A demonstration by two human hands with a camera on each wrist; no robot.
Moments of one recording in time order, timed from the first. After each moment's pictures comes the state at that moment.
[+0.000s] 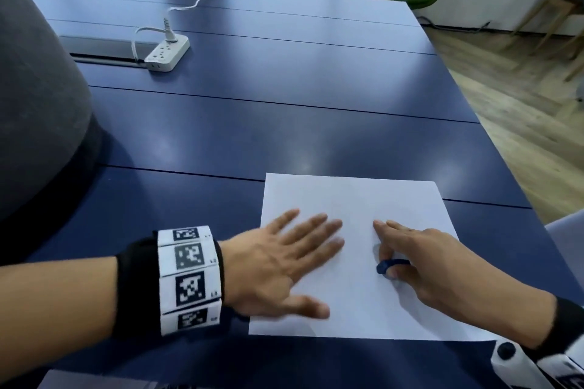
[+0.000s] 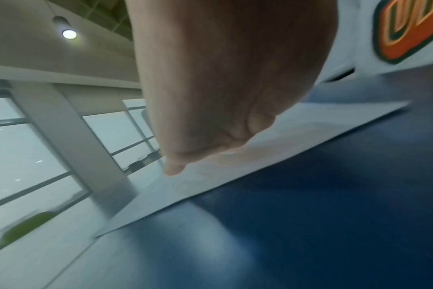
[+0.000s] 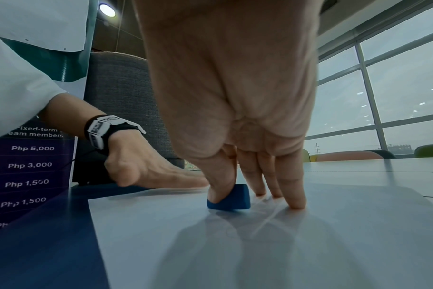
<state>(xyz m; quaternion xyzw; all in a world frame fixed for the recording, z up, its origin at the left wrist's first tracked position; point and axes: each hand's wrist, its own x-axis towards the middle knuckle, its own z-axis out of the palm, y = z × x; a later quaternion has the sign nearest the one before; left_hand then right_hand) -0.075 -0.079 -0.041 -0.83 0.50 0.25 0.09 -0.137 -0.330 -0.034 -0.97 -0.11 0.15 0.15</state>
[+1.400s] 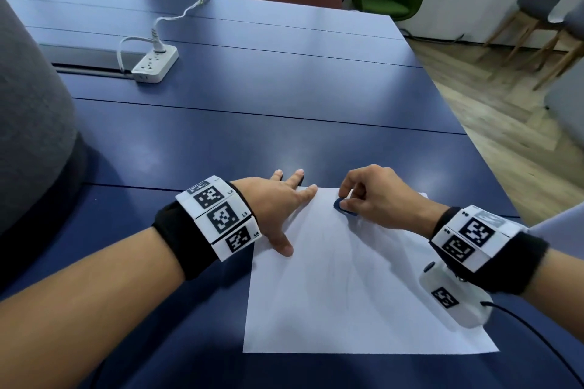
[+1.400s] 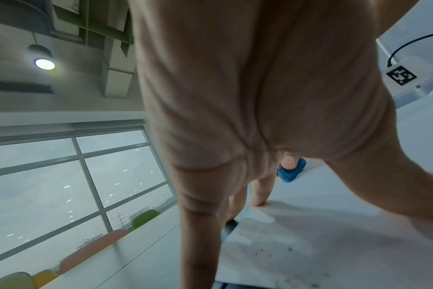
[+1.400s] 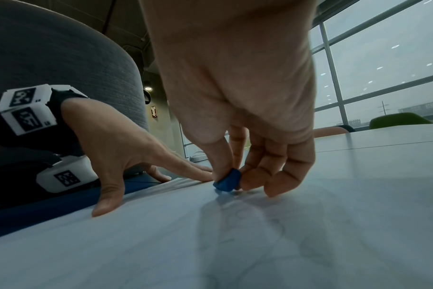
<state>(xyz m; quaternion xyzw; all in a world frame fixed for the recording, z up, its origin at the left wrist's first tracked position) 0.016 -0.101 -0.021 -0.88 0.35 0.29 0.11 -0.030 -0.296 -0.020 -0.96 0.00 0.09 0.25</state>
